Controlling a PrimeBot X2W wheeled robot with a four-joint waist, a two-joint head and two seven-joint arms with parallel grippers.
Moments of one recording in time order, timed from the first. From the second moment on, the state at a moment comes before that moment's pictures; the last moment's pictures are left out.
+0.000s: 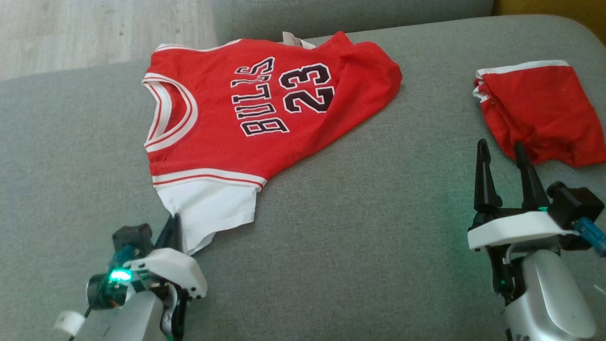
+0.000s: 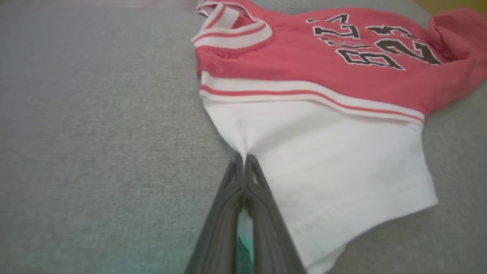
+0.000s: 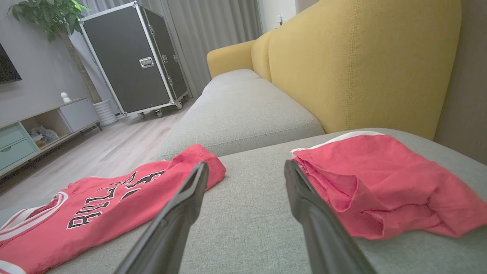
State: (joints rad) left arm -0.33 0.12 -0.26 0.73 -0.41 0.04 -0.04; right arm -0.24 -0.05 -0.02 0.39 0.23 0.13 -0.25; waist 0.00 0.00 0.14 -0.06
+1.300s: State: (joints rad) left arm -0.28 0.11 -0.25 0.48 -0.34 0.04 -0.25; right arm -0.50 -0.05 -0.11 0.80 0.10 0.13 -0.14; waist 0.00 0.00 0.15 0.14
